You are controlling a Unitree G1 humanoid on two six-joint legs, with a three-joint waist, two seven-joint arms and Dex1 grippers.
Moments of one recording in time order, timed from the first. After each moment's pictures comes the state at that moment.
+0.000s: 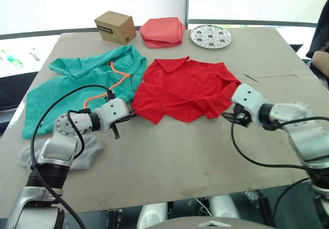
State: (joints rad) left arm -0.29 0.81 0.00 0.17 -0.07 -0.07 -0.99; right arm -0.44 -0.57 0.20 -0.48 -0.01 0.90 0.75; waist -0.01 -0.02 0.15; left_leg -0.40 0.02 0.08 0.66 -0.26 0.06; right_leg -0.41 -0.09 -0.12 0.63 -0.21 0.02
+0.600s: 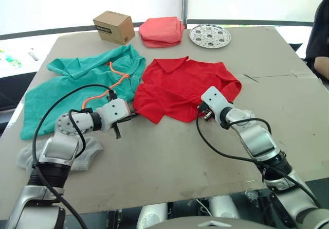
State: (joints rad) left arm -0.29 0.81 -0.01 0.18 -0.06 -0.10 -1.00; right arm -0.50 -0.34 0.39 -0.18 -0.15 0.83 0.42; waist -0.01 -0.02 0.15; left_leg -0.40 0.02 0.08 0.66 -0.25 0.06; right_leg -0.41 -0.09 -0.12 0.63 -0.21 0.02
